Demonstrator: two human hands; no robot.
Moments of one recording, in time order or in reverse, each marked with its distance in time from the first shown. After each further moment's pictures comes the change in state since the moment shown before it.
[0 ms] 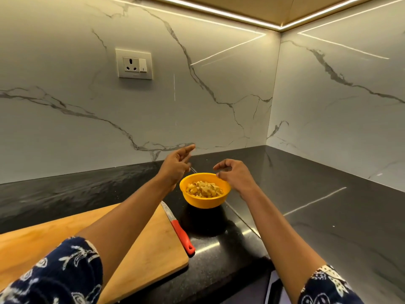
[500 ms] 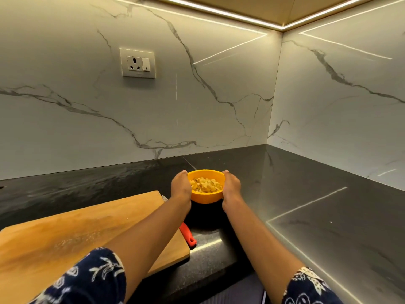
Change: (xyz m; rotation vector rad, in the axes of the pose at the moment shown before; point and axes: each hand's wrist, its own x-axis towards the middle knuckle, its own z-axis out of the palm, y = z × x) left_hand -0.035 -0.028 0.041 -0.221 0.452 -0.401; right_hand -0.022 0.006 0.049 0.575 0.294 0.456
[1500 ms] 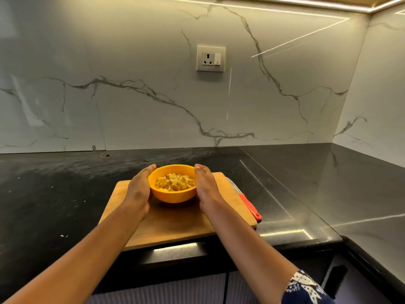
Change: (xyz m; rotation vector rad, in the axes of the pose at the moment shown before) left_hand -0.069 0.016 -0.257 -0.082 0.258 0.155; right_hand -0.183 0.024 0.130 -0.220 -0.584 -0.007
